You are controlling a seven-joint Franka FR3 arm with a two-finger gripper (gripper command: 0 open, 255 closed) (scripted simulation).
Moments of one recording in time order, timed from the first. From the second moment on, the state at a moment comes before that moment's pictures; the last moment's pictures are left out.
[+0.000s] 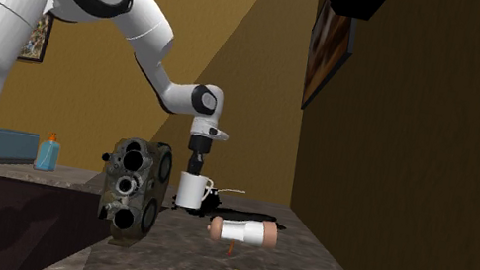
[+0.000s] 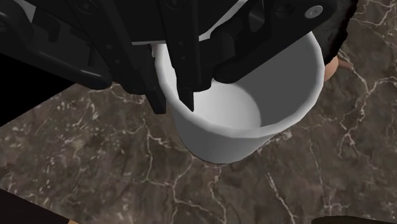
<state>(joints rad) 0.21 0.20 0.45 -1.86 -0.09 1.93 0.72</state>
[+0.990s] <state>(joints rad) 0.22 0.26 0.44 -1.93 -0.12 2.06 0.74</state>
